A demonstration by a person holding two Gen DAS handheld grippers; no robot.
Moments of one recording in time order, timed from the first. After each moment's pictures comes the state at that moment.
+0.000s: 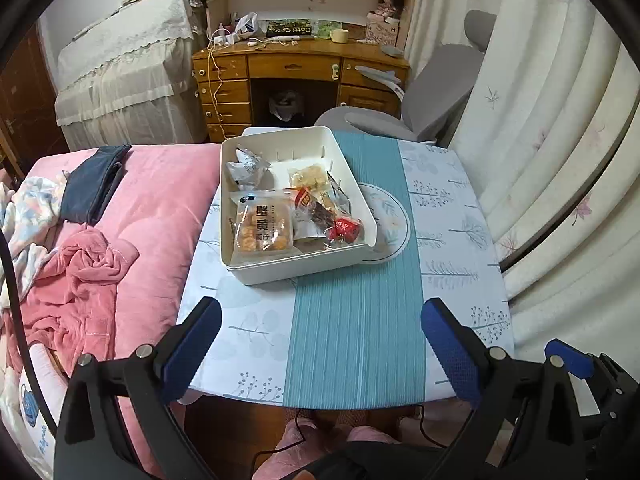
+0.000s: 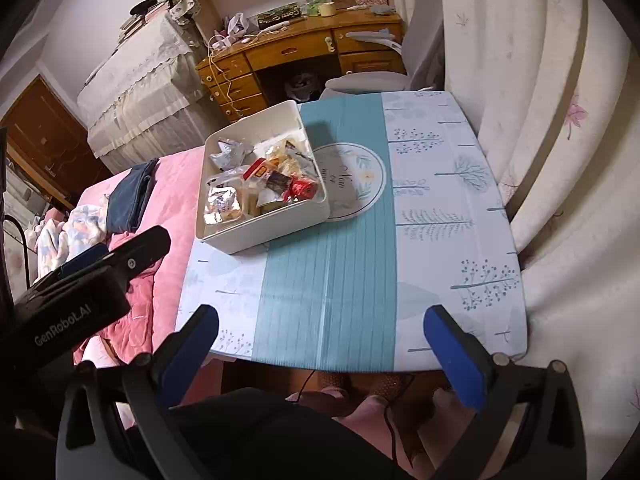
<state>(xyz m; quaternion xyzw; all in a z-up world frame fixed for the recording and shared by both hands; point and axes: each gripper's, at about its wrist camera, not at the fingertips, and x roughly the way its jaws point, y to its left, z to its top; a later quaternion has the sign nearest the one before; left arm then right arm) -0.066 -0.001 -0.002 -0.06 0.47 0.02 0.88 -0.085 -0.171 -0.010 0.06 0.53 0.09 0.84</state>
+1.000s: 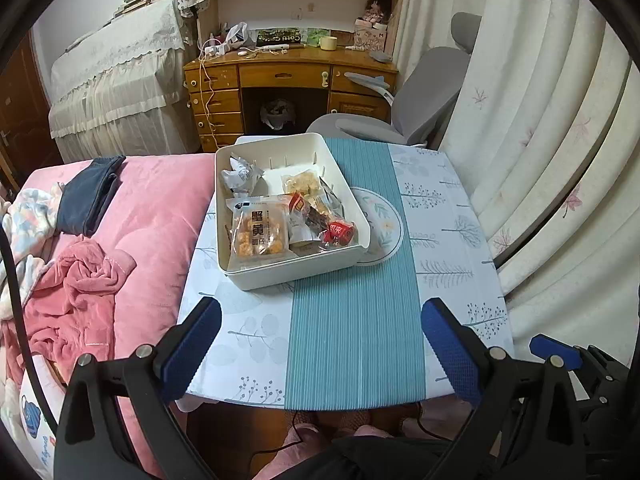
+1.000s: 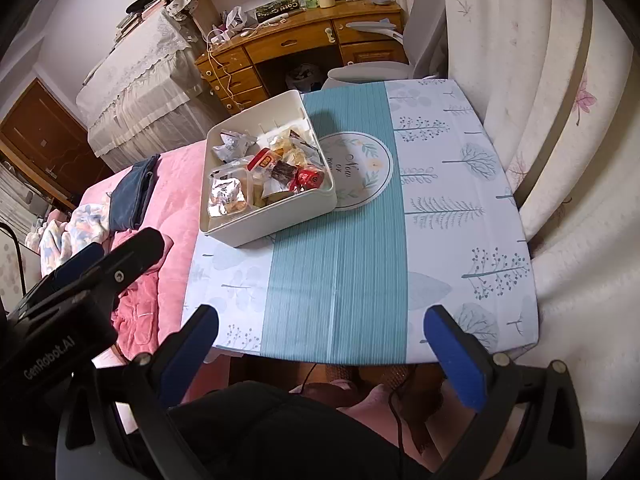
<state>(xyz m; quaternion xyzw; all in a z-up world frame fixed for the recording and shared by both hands) -0.075 -0.005 0.002 -0.04 0.46 0.01 0.89 -0.084 -0.163 -0.023 0.07 0.54 0.10 0.83</state>
